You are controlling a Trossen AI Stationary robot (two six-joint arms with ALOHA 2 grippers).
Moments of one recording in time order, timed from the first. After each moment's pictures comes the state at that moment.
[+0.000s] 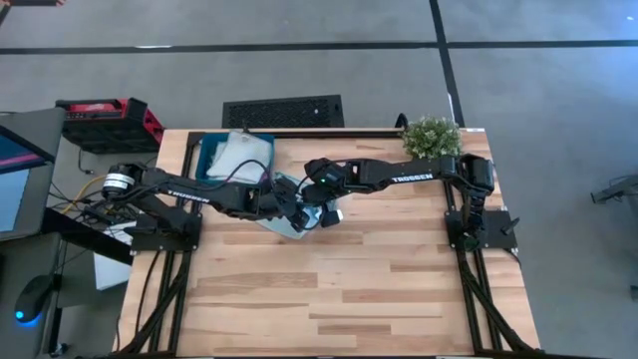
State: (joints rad) left arm -0.02 1.51 0.95 -0.30 -0.42 -0.71; right arm -0.12 1.90 1.41 -0.30 -0.11 -0.54
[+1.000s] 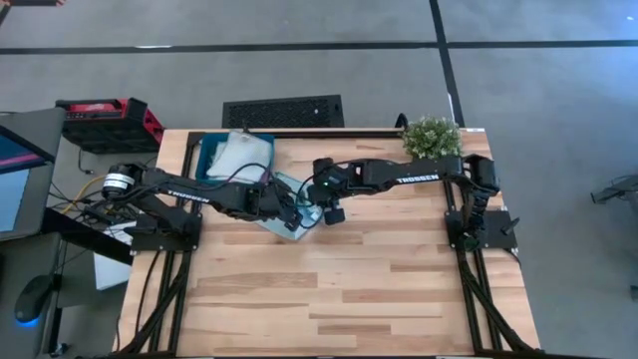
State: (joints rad) left arm -0.02 1.51 0.95 -0.48 -0.43 -0.83; right arm -0.10 1.87 1.40 -0.43 0.08 -0.52
